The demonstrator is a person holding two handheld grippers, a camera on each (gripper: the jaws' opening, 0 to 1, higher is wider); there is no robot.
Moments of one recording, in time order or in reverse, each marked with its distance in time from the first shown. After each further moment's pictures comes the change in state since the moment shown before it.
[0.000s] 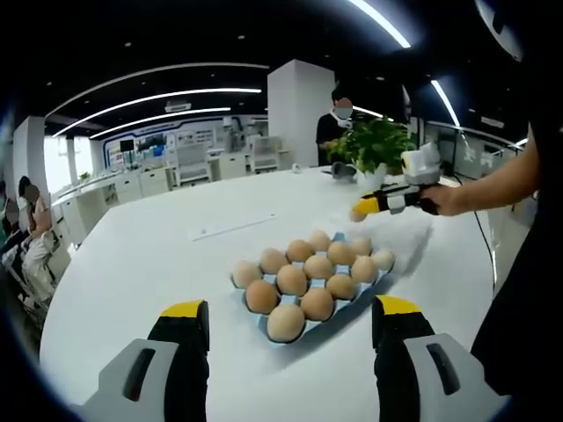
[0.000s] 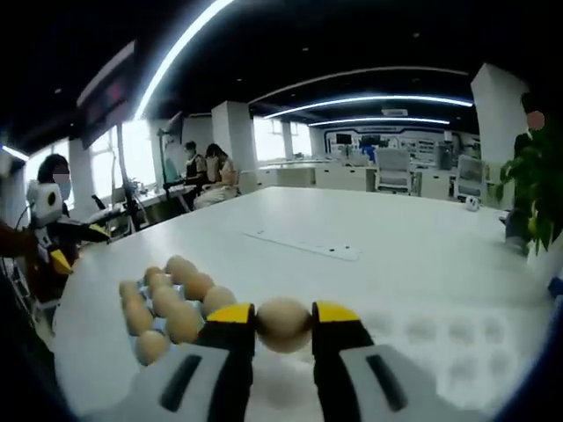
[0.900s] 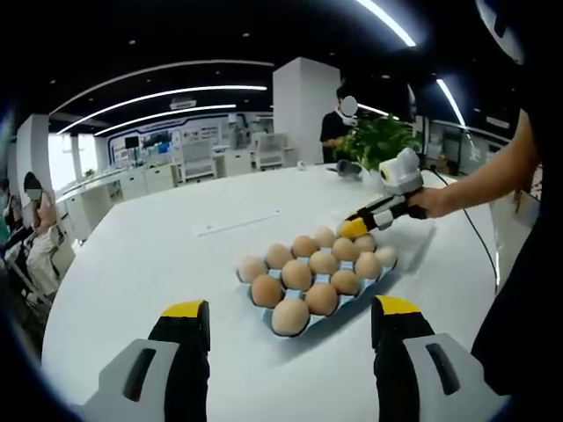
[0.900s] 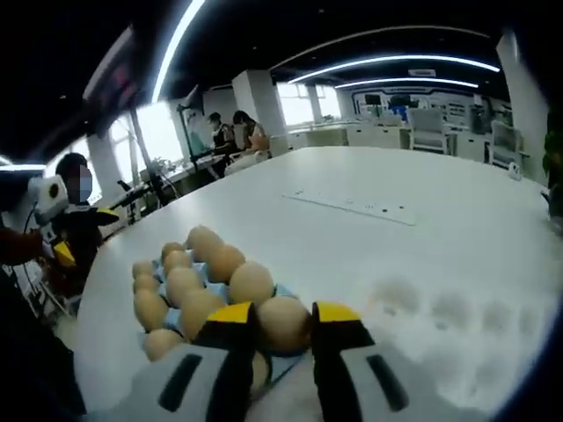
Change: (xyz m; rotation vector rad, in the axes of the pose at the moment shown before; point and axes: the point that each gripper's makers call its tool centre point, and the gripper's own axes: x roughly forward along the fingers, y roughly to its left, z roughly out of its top) left arm -0.005 0.006 -0.004 -0.010 0.015 0.029; right arm 0.042 0.034 -0.040 0.039 0.202 0.174
